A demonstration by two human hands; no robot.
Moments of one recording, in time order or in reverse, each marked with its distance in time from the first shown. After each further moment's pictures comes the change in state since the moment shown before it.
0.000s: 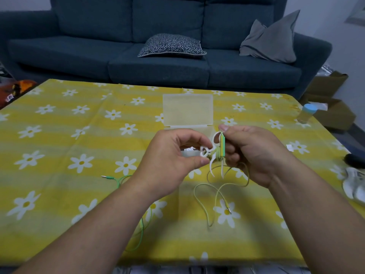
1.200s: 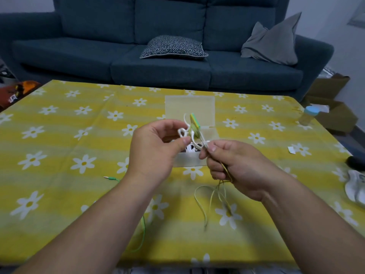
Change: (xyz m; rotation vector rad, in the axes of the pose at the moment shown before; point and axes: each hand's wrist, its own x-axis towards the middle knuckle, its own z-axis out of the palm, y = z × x) left_hand 0.008 -0.010 -0.009 -0.206 0.343 -0.075; right_hand -0.001 0.023 0.013 -0.107 -0.207 -0.005
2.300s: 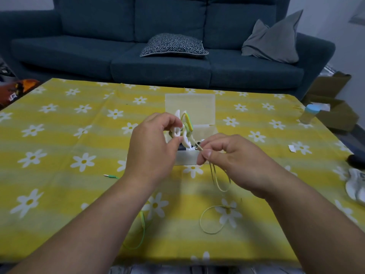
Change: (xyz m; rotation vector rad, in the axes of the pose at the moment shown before) left_hand 0.003 -0.002 -0.008 0.621 0.058 0.310; right_hand -0.012 -0.019 0.007 -0.633 0.107 -0.149
